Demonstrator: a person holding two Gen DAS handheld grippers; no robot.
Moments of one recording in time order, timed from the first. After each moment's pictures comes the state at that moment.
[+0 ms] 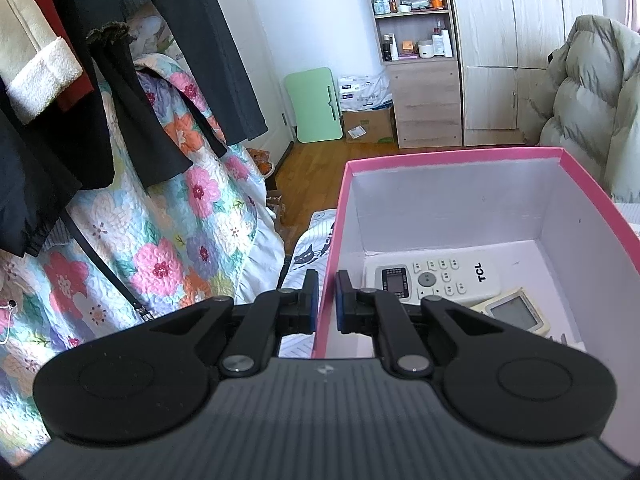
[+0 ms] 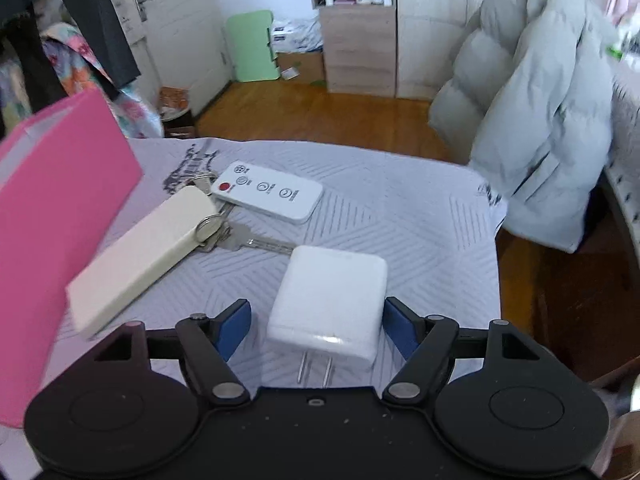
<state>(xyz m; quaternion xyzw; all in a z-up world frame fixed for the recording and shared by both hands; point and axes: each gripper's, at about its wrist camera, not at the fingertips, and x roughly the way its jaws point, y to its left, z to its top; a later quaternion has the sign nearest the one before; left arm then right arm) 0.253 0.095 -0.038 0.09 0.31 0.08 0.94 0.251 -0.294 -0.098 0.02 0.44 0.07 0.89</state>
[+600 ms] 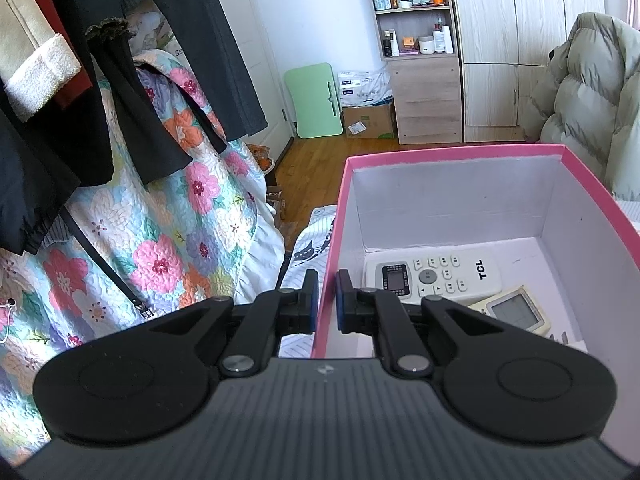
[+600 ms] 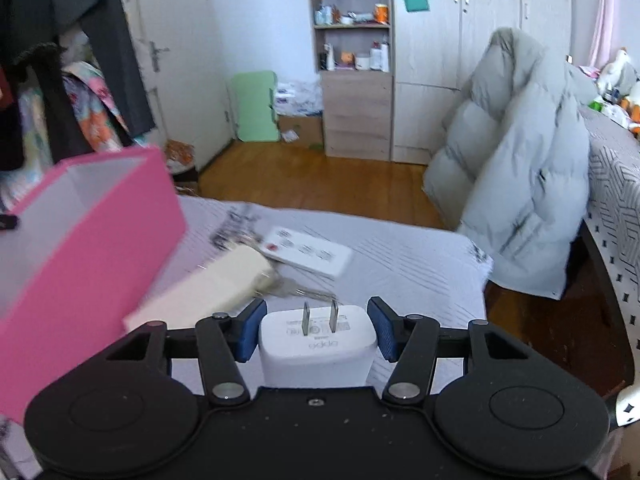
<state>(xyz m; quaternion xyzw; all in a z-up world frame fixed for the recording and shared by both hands) 0.257 0.096 -0.038 0.09 0.32 0.08 0.94 0.203 -0.270 -0.043 0.02 0.35 0.08 0.93</state>
